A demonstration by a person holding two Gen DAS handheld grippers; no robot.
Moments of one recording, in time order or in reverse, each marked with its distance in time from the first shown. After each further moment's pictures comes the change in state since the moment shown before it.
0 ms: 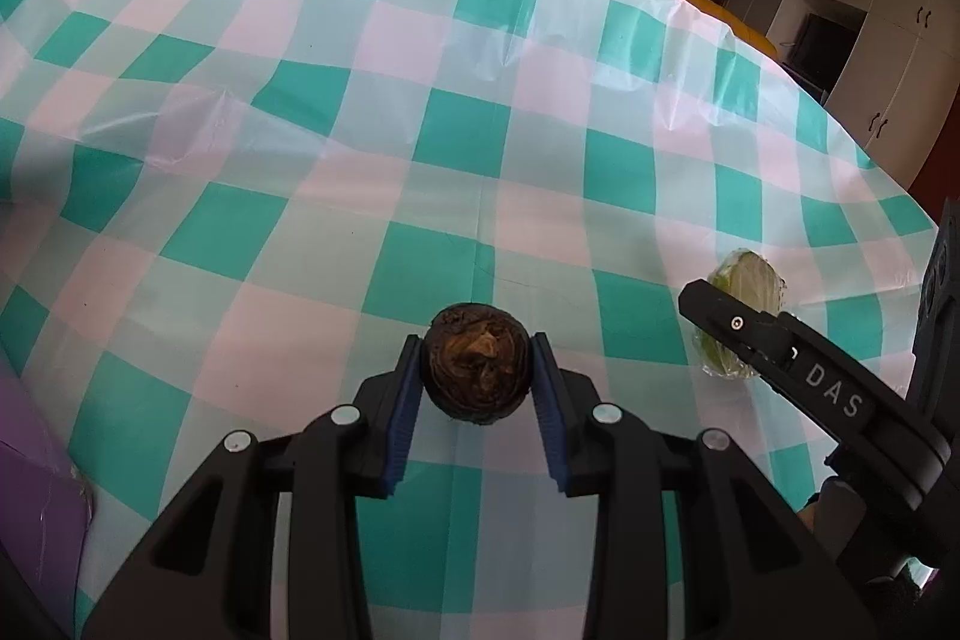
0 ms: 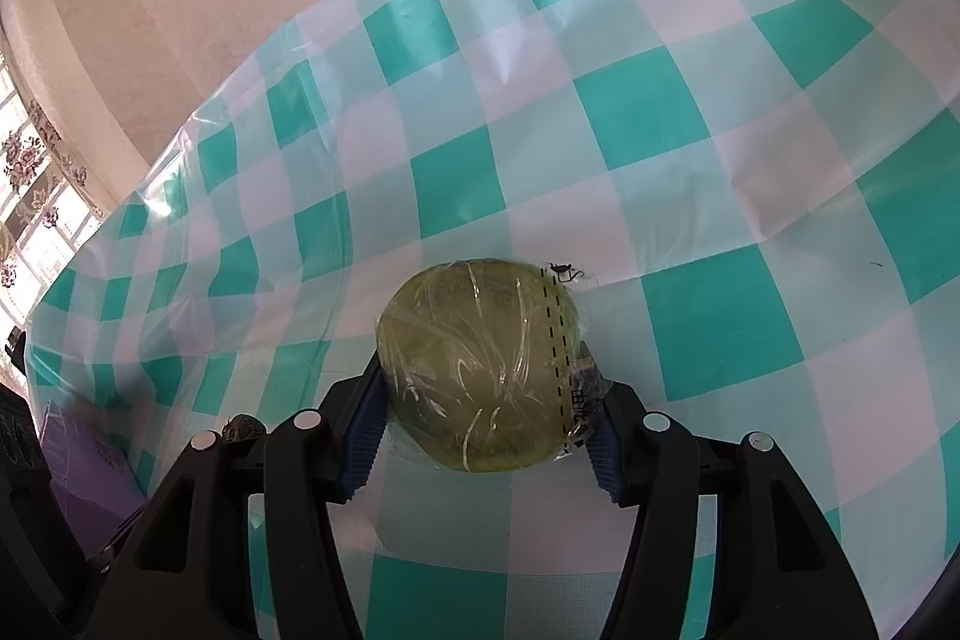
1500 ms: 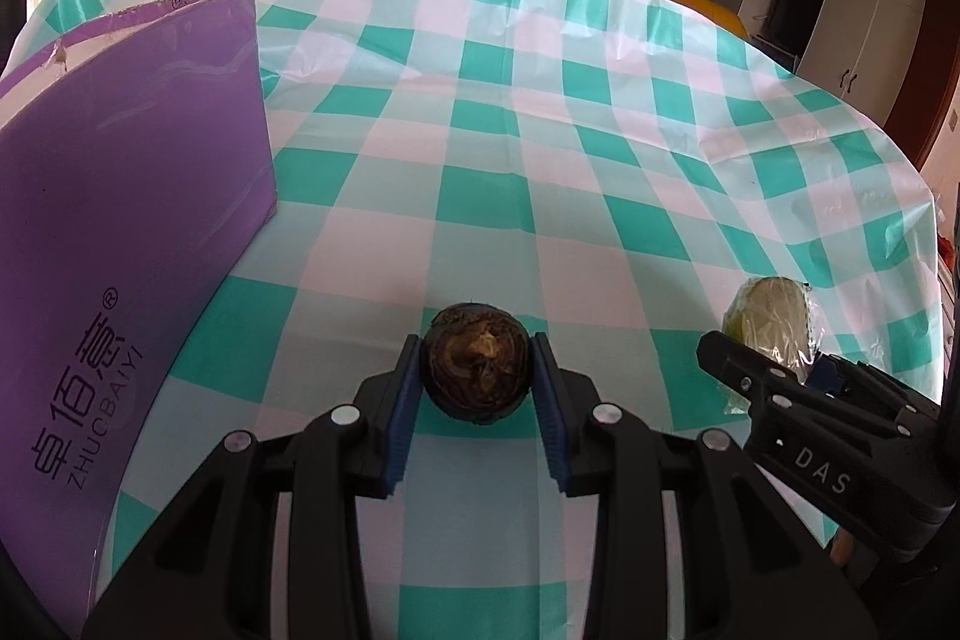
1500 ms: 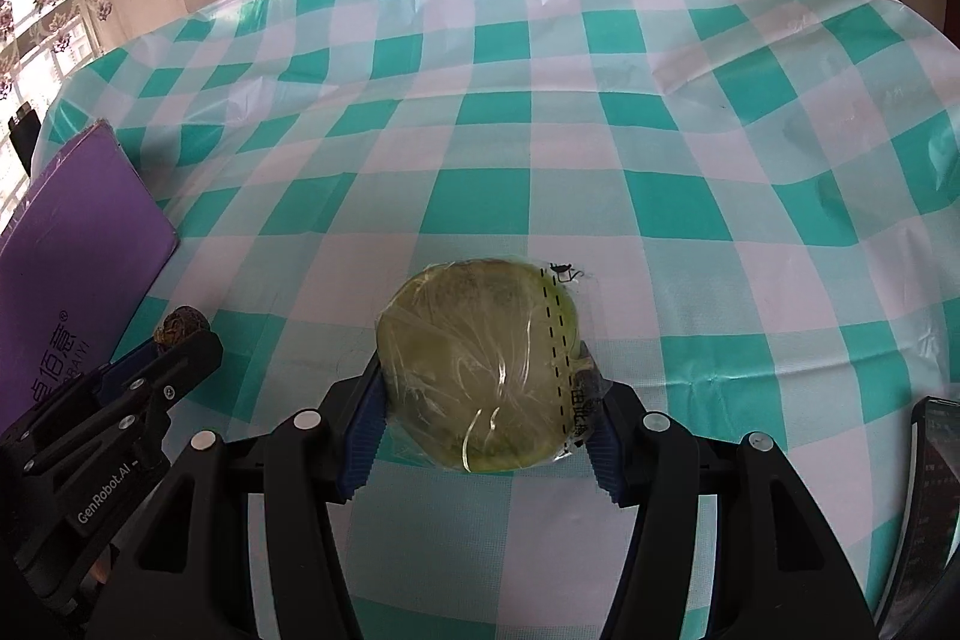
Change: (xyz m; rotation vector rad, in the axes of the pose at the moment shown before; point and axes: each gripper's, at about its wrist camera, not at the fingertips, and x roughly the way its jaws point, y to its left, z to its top) left arm -0.134 0.039 -0.132 0.090 0.000 0.006; right arm -0.127 0.052 -0.155 -0.260 0.087 -0.208
